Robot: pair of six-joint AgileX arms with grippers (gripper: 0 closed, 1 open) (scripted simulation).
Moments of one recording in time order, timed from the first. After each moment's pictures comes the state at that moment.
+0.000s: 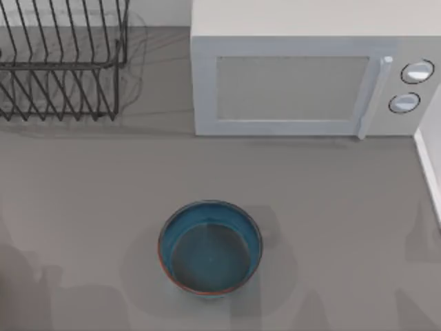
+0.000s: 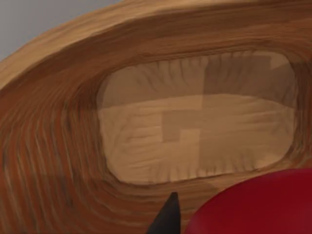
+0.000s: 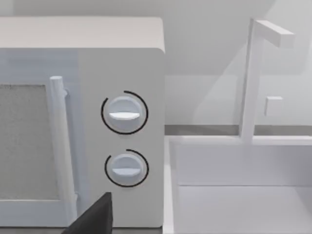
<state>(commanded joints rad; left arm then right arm) 0.41 1.30 0.83 -0.98 0.00 -1.06 0.00 0.00 0.00 0.00 0.00 0.00</state>
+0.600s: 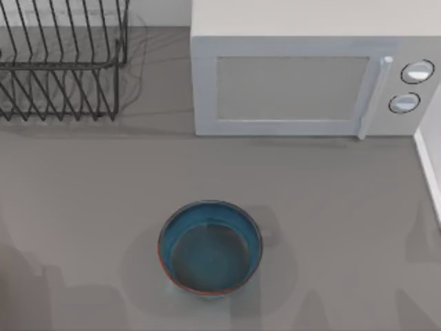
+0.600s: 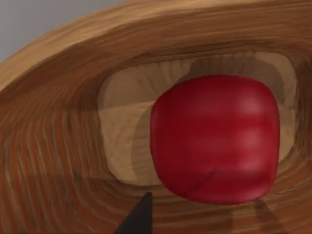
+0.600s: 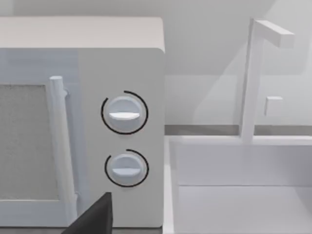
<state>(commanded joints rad) 0.41 1.30 0.83 -0.98 0.00 -1.06 0.00 0.00 0.00 0.00 0.00 0.00</state>
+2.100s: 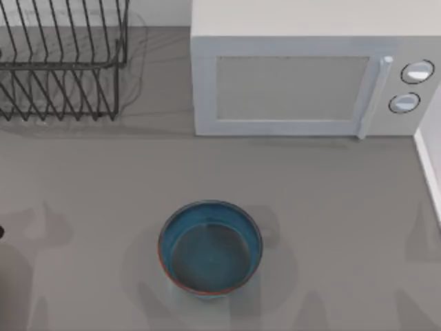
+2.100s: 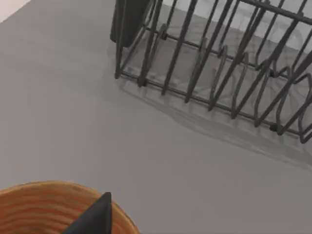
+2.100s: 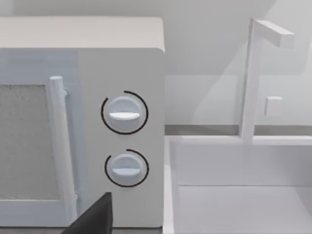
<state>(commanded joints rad) 0.11 0.29 0.22 -0.27 0.00 -0.26 0.00 0.00 0.00 0.00 0.00 0.00</state>
